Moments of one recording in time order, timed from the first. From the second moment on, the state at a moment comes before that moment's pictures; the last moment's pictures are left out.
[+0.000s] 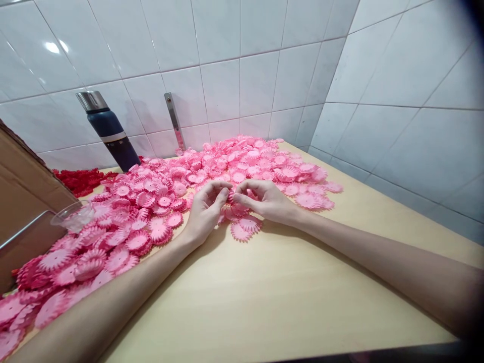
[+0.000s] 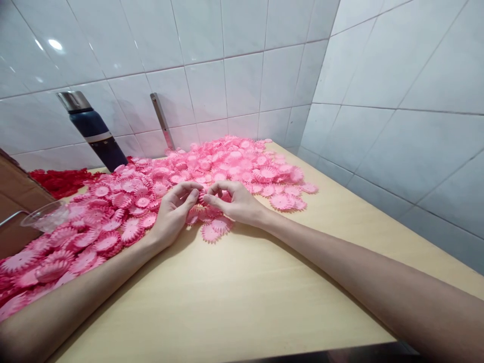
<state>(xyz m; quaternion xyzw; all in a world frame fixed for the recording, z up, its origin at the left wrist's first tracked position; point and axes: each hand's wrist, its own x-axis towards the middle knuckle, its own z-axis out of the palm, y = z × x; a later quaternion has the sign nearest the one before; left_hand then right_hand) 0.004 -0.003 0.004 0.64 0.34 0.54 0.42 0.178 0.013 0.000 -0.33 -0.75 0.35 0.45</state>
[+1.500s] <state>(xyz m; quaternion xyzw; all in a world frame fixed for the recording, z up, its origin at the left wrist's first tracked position) 0.005 -0.002 0.002 0.64 0.37 0.52 0.43 0.176 0.010 -0.003 -0.36 -0.73 0.33 0.48</state>
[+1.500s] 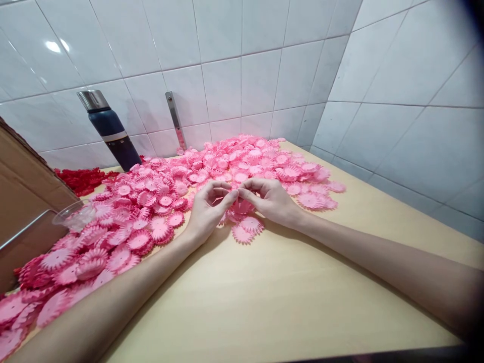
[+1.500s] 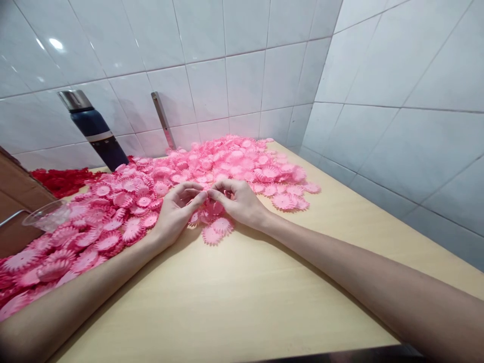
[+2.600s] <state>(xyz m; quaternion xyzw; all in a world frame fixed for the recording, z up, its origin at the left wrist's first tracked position) 0.004 -0.002 0.003 0.60 0.37 0.55 0.45 0.178 0.009 0.001 -0.38 -0.73 0.26 0.51</state>
